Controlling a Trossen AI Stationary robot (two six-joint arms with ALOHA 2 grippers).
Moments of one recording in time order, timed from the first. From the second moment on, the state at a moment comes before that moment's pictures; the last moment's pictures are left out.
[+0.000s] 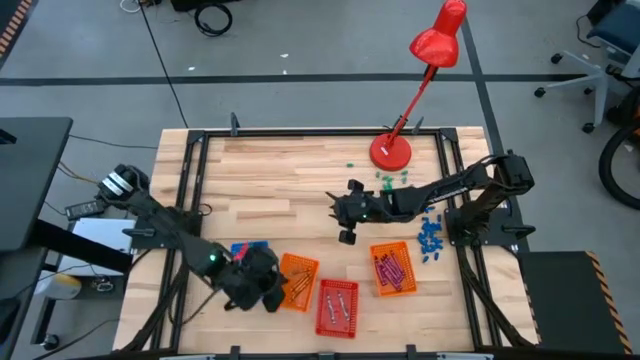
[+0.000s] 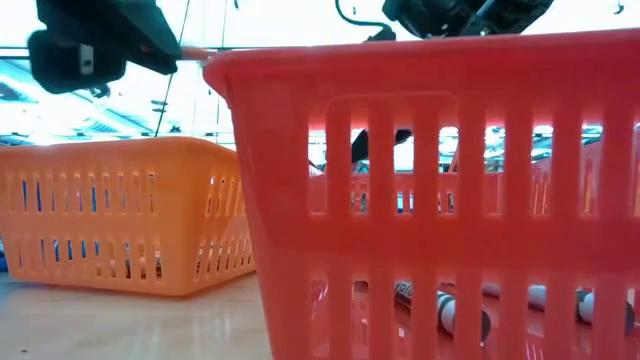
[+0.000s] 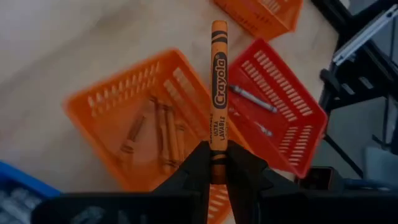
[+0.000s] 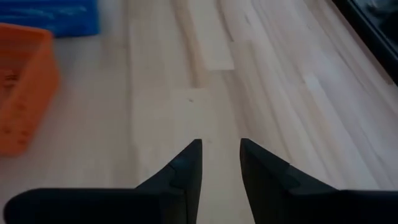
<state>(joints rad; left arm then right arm) -0.67 1.49 0.97 -0.35 -0.52 -1.27 0.07 1.61 0.89 0.03 0.31 0.05</state>
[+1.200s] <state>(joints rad) -0.65 1.78 1.30 -0.72 -0.43 -1.50 0.23 1.63 0.74 0.46 0.41 -0.18</state>
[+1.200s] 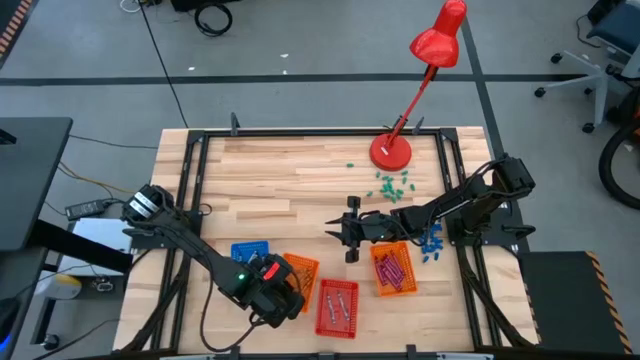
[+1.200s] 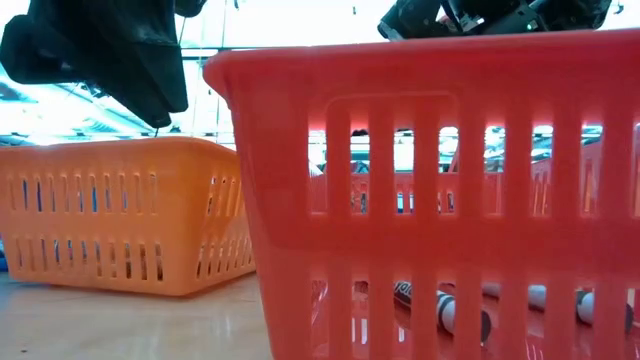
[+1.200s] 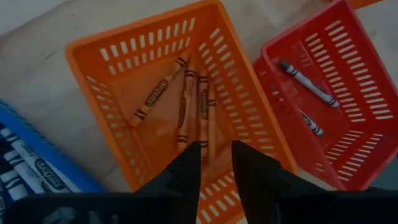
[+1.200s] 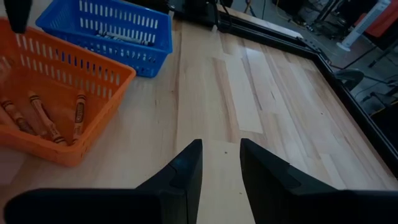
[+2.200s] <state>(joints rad) -0.53 1.53 1.30 -0.80 -0.67 -0.93 0.15 1.45 0.52 0.75 0.08 -0.15</state>
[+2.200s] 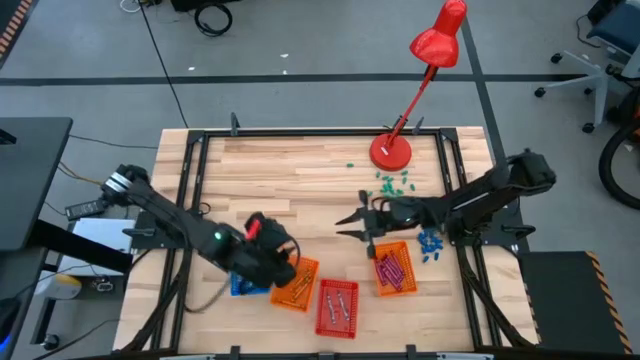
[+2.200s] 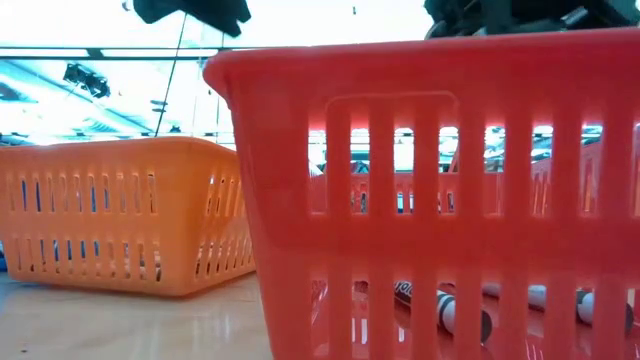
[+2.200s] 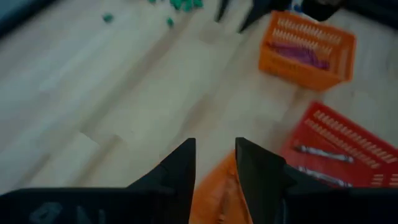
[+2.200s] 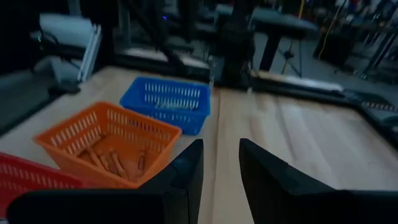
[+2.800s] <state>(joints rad) -0.40 1.28 1.28 -0.98 -0.72 -0.68 0.07 0.81 0.24 0.62 0.15 -0.12</state>
